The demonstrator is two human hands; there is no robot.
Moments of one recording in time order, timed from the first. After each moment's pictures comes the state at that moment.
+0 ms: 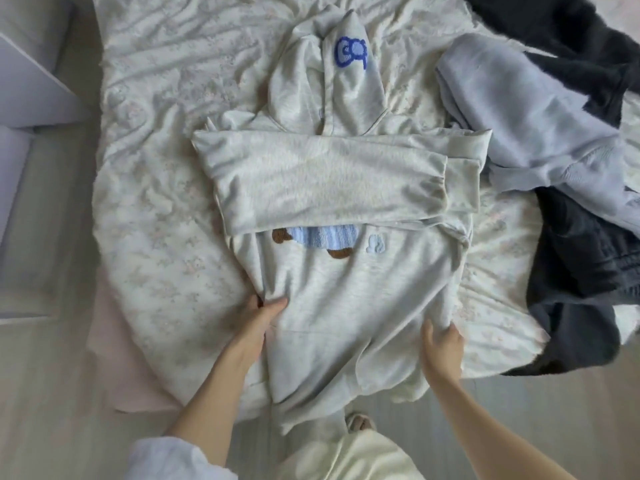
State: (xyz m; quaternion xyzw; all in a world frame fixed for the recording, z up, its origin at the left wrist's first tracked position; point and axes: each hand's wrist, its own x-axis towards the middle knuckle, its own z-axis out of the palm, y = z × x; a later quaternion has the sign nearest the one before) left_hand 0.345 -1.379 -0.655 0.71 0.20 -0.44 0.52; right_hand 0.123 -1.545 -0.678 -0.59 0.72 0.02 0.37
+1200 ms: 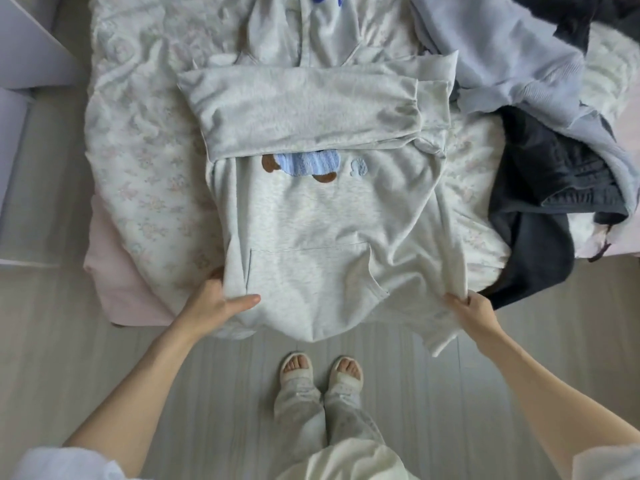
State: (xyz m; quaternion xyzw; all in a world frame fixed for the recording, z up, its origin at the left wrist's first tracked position) left_hand 0.255 -1.268 -0.606 0.84 -0.17 -0.41 0.32; right_hand -0.035 -1.564 -0.664 -0.62 0.63 0.07 0.46
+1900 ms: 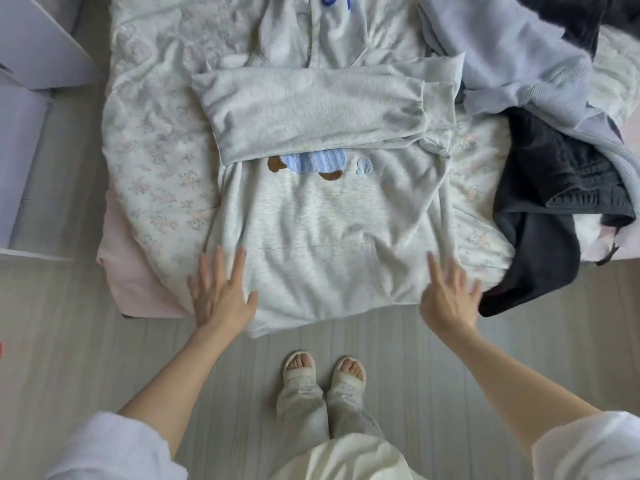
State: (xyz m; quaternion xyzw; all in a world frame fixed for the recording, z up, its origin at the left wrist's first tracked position) left_hand 0.225 -1.270 -0.629 0.95 -0.24 -0.20 -0.05; right_hand 0.005 -1.528 -0.647 -0.86 0.46 0.20 0.10
